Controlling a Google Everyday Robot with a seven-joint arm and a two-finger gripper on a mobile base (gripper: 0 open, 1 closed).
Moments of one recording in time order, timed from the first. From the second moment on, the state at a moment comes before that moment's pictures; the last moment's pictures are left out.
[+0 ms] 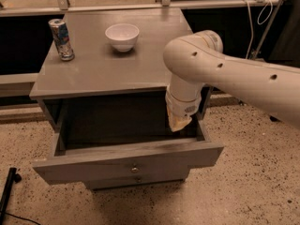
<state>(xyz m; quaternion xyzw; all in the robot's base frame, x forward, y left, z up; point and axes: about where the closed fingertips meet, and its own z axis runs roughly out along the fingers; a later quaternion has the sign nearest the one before) 0.530 -0.081 0.735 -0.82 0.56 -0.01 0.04</state>
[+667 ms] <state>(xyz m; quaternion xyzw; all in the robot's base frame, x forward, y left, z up) 0.569 -0.090 0.706 -0.80 0.60 0.03 0.09</state>
